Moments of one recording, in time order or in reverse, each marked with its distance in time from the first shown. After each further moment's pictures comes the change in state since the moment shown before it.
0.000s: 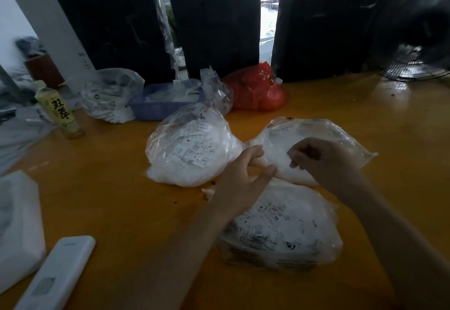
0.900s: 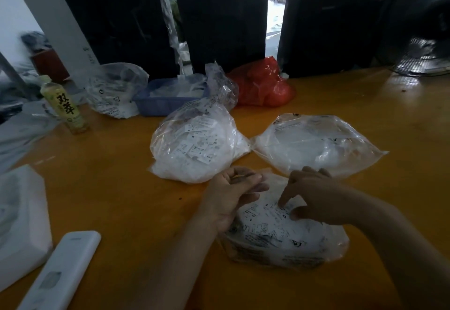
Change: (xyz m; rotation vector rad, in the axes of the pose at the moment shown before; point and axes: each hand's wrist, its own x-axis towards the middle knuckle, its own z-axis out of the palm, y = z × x) left_hand -0.023 -0.019 -0.010 -0.944 0.033 -0.426; right_hand -0.015 0.004 0.019 -0.754 -0.642 -0.252
